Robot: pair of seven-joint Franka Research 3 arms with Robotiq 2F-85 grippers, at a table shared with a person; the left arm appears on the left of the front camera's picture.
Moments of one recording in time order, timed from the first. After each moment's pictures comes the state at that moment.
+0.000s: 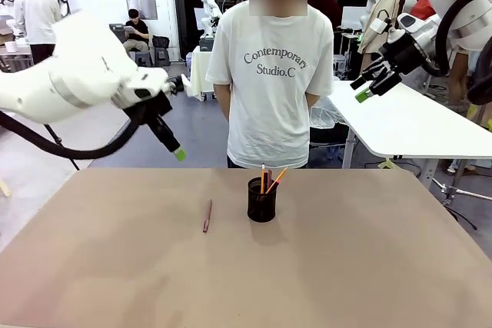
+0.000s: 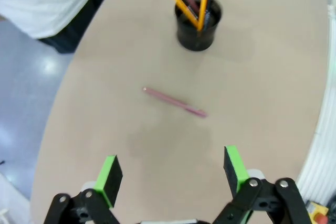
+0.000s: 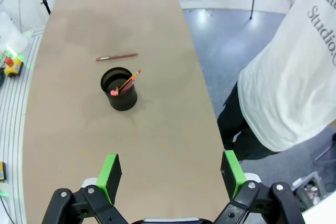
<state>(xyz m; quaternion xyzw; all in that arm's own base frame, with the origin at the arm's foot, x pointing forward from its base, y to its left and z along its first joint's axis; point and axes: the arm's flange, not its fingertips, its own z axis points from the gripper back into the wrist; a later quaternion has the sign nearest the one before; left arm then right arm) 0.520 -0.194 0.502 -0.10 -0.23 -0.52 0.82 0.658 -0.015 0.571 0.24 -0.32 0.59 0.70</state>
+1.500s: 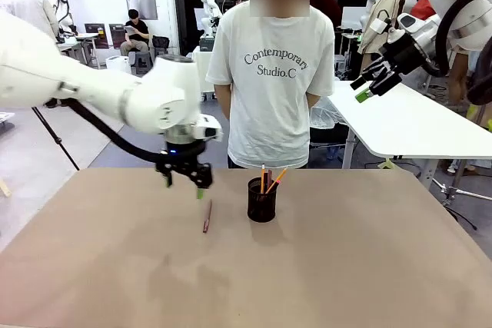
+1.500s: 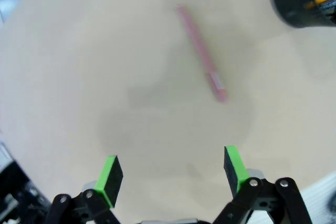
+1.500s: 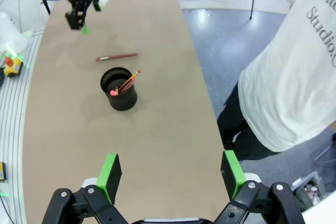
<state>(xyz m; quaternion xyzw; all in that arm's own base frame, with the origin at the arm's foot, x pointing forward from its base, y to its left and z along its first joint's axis) 0.529 -0.288 0.414 0.04 -0.04 -0.21 0.98 0.658 -0.015 0.572 0.24 -0.32 0.59 0.70</state>
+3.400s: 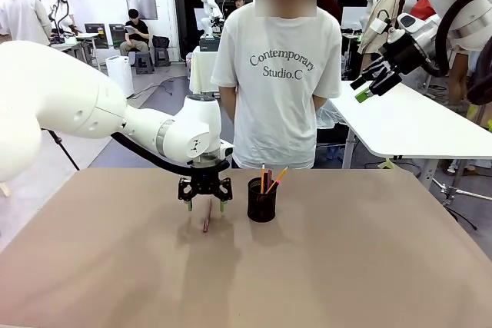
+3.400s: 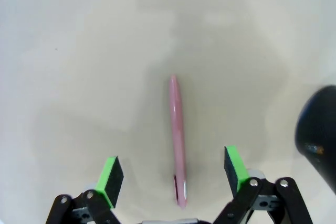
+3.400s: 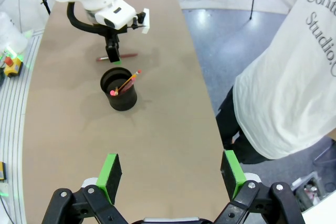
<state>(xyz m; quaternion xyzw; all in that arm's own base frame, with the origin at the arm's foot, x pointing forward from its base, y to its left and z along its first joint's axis) 0.600 -0.316 0.311 0.01 -0.04 0.00 1.00 0.658 -0.015 0.572 0.24 -0.32 0.59 0.70</state>
